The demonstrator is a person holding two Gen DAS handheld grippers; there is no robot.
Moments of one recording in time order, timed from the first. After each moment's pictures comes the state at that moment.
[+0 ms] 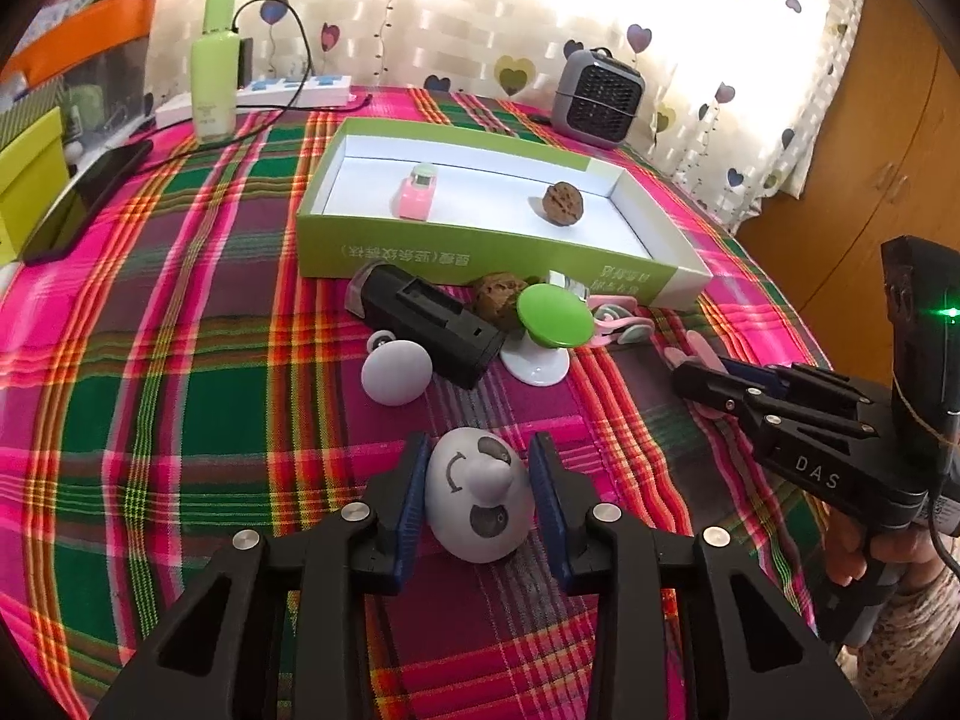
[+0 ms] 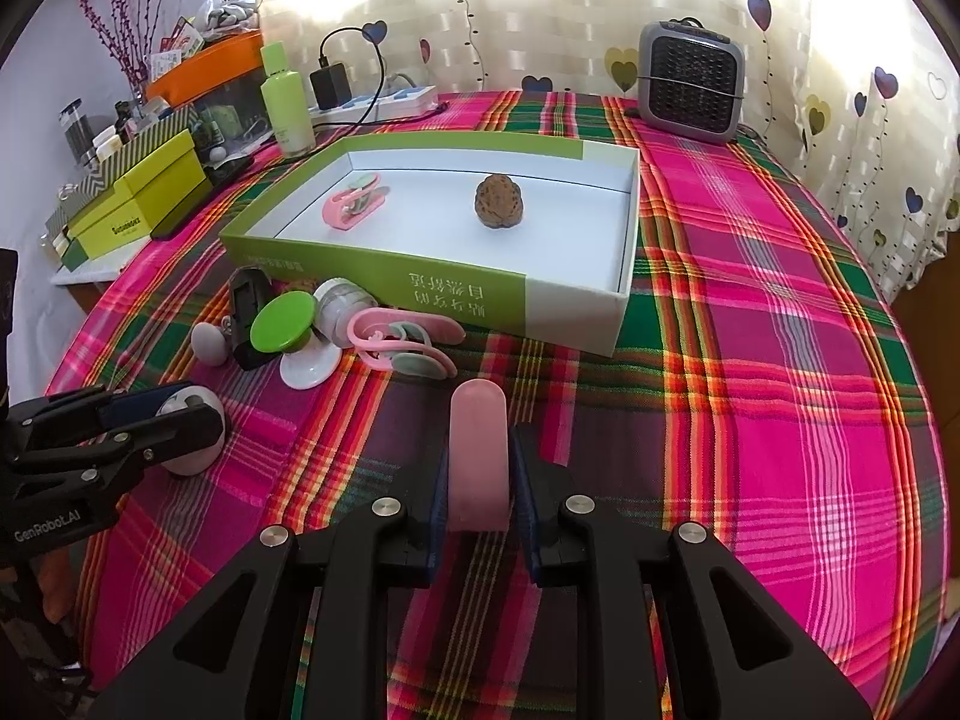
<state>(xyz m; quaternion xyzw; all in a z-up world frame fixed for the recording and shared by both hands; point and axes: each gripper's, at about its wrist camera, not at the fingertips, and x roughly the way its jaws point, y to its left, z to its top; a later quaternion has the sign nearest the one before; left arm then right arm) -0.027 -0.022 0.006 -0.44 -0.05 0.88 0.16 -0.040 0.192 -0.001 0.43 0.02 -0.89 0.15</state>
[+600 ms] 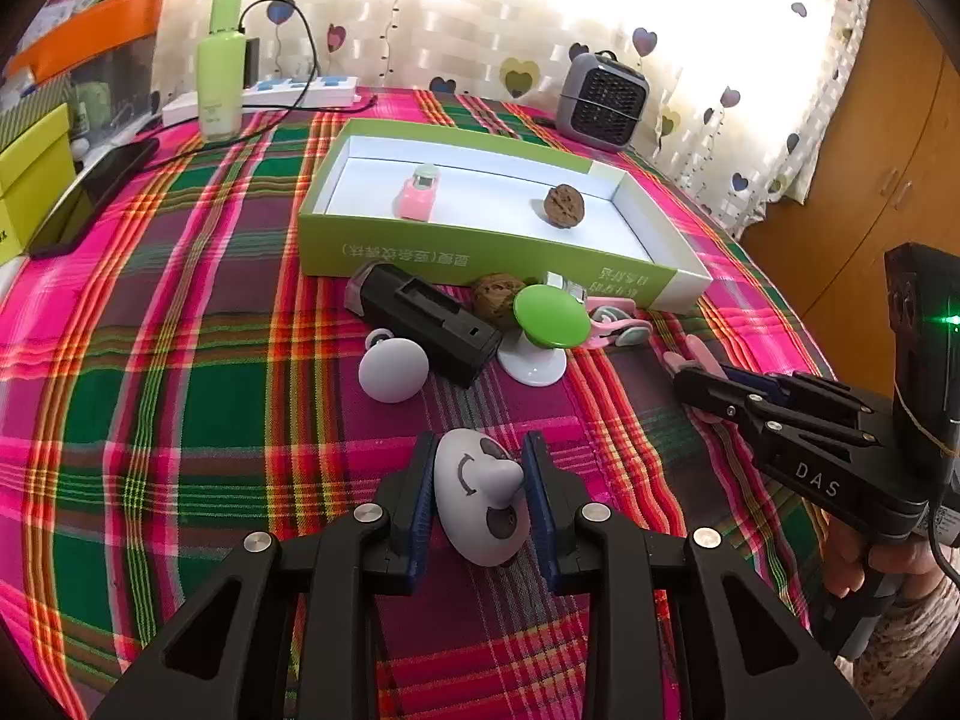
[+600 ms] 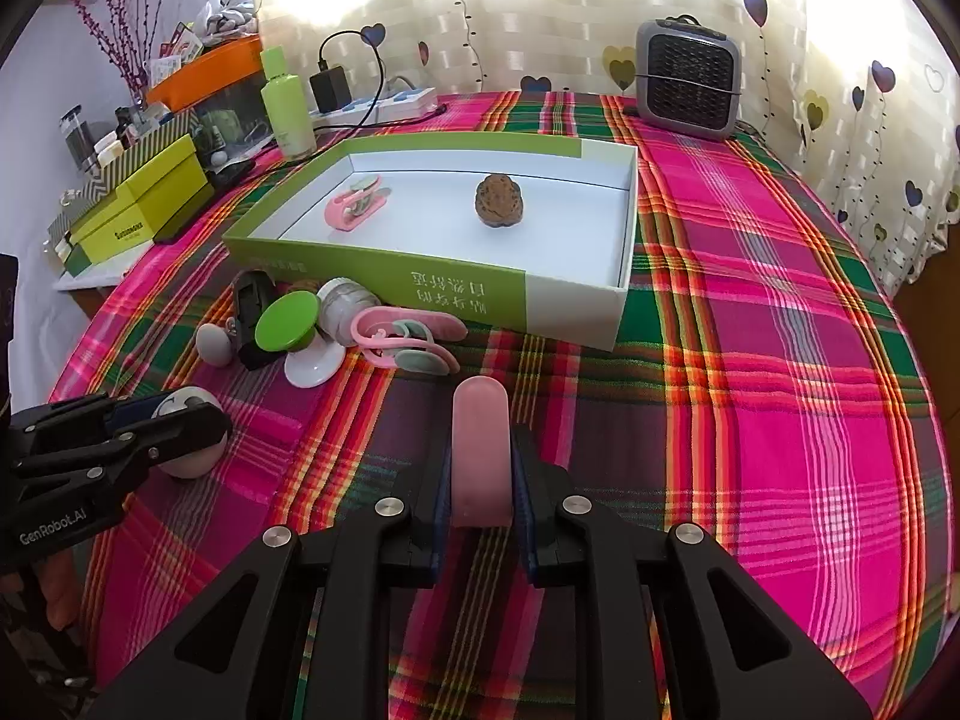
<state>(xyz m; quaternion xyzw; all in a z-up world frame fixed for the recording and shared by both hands) -0.026 -0.023 0.007 -0.44 -0.06 0.88 0.16 -0.038 0.194 -0.001 0.43 0.01 -0.89 0.15</state>
